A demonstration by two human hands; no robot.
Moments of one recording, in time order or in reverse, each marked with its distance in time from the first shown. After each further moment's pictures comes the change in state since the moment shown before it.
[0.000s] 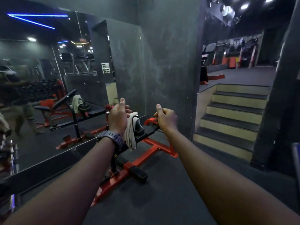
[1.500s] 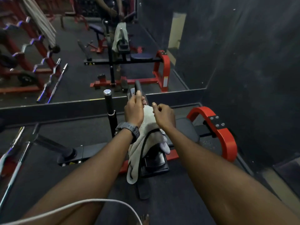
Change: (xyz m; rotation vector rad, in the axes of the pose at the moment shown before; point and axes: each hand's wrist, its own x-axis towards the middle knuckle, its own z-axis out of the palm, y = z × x) left_hand 0.701 -0.473 0.195 0.294 0.533 -0.281; right_hand 0.678 0.363 0.537 -0.392 -0.742 -0.077
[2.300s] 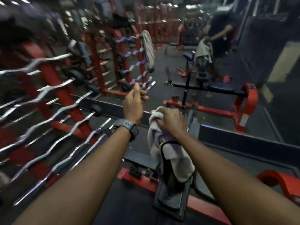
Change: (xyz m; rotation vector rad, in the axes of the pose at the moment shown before) left_hand 0.014 0.102 -0.065 0.059 0.628 0.204; right_hand 0.048 -0.099 -0.028 -0.181 -0.313 -0.858
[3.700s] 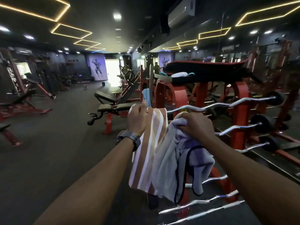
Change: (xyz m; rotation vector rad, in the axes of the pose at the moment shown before) left_hand 0.107 -0.003 -0.889 0.562 0.833 0.056; right_hand 0.049 -0.817 0.269 0.240 -0.023 -0.963
